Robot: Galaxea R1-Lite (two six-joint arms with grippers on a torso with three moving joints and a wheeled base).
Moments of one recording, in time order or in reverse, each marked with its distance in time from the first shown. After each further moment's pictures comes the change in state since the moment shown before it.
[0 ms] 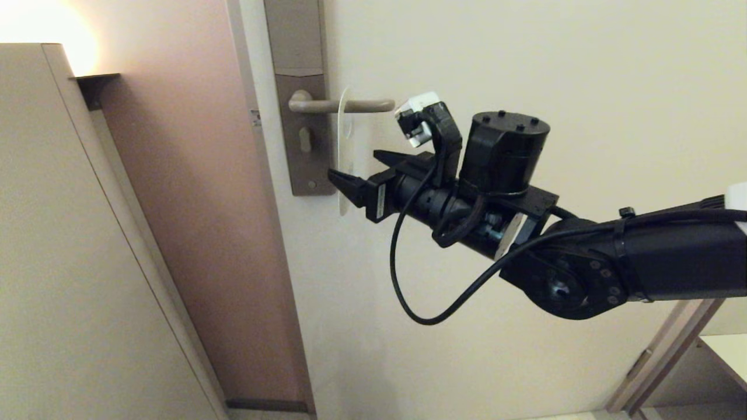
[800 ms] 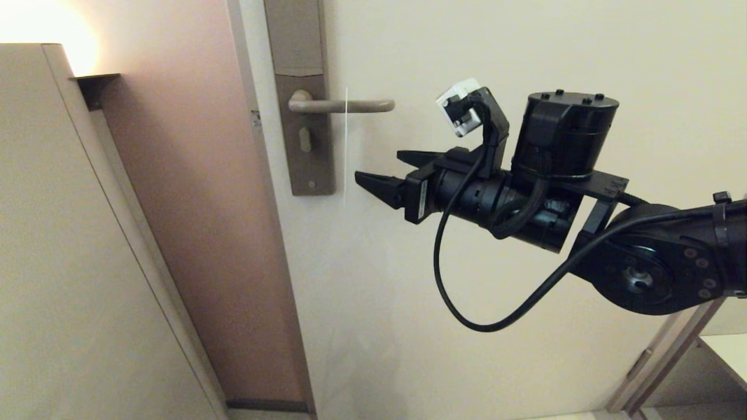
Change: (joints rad) left arm 0.000 0.000 0.000 0.000 0.000 0.000; right arm -0.058 -0.136 0.095 0.109 0.121 0.010
